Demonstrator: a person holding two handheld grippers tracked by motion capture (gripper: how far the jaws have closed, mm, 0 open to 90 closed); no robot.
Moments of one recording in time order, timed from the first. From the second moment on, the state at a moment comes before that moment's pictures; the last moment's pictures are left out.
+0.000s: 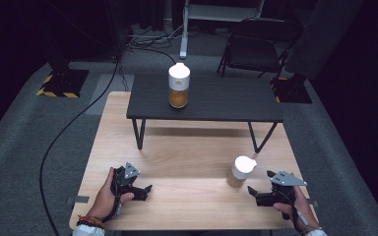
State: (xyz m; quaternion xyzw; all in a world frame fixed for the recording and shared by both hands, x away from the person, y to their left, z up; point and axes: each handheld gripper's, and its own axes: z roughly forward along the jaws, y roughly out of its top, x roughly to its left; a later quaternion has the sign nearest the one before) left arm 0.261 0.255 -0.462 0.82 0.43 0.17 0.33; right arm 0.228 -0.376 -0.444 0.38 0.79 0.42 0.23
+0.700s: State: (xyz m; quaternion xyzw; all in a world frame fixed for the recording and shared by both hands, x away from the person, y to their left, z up) left arm 0.261 0.255 -0.462 0.82 0.42 0.17 0.33; right arm 0.247 -0.351 -0.456 0.38 0.80 0.43 0.20
